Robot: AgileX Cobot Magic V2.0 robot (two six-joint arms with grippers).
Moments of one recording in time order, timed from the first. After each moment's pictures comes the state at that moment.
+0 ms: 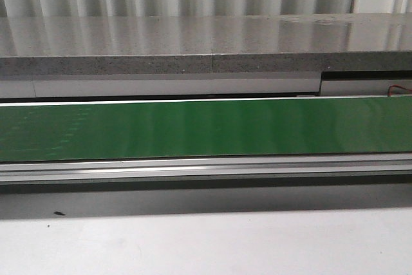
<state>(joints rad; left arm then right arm) -0.04 0.14 -0.20 -0.03 0.24 0.16 0.17 0.17 -0.40 0.09 0.55 -0.11</state>
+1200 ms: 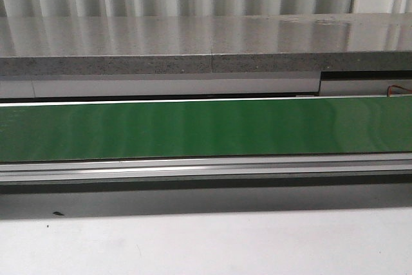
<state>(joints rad) -0.02 0.00 0.00 0.06 0.10 -0.02 0.17 0.17 -0.40 0.09 0.55 -0.11</state>
